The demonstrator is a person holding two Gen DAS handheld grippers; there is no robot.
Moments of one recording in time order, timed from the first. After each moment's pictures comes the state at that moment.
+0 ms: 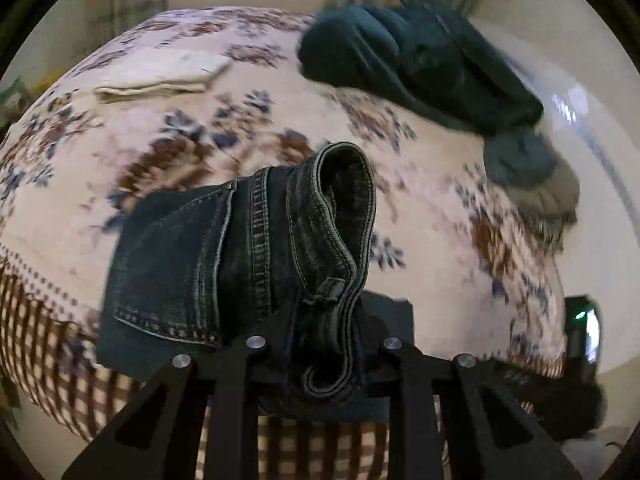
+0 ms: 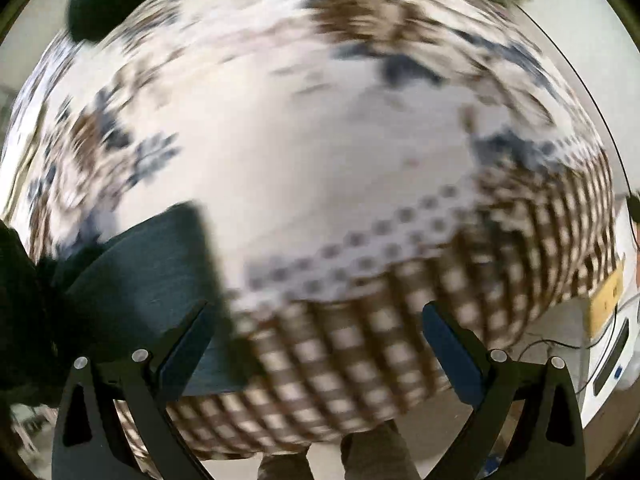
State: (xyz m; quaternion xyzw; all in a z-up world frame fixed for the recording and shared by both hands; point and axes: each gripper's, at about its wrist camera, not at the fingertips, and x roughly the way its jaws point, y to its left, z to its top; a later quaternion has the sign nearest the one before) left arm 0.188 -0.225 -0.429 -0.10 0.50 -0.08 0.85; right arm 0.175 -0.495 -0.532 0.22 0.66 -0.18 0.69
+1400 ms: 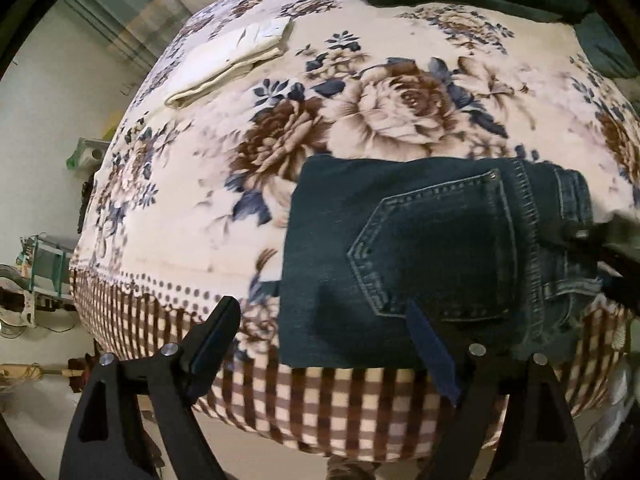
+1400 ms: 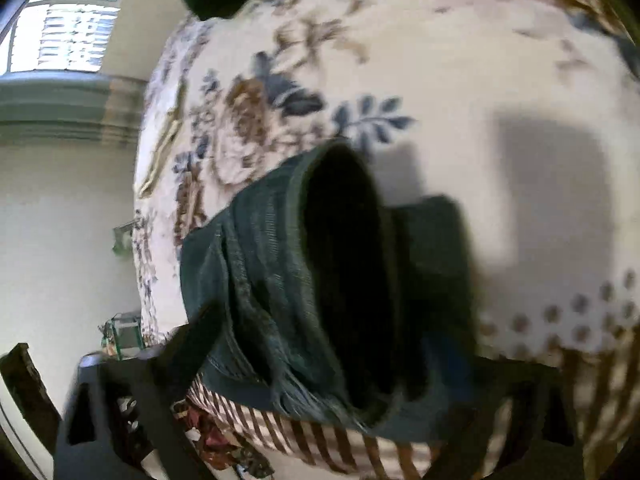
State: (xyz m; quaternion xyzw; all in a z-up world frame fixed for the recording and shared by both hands) left arm 0.194 -0.190 -0.449 0.14 0.60 0.09 0.79; right arm 0.262 -0.374 -0.567 0.34 0.61 0.10 0.71
